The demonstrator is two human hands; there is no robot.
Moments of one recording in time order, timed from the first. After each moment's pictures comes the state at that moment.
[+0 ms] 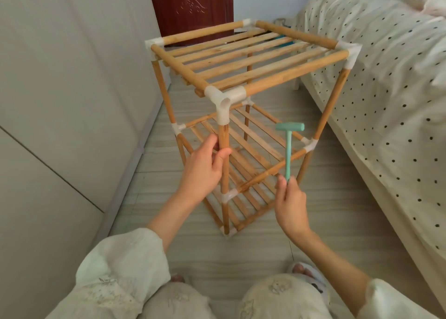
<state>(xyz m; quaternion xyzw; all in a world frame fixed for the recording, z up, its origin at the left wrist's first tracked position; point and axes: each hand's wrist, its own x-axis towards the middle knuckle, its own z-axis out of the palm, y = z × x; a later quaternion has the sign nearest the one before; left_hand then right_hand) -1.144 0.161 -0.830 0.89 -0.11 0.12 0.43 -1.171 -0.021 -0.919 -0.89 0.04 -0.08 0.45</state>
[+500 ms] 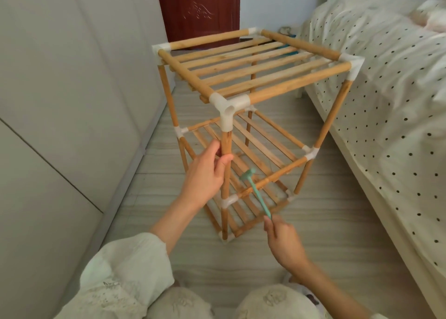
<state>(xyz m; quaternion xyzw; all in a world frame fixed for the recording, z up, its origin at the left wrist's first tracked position) -1.142 0.159 -0.834 0.89 -0.10 0.13 0.42 -1.201 -0.024 -0.956 -0.94 0.01 0.04 0.34</state>
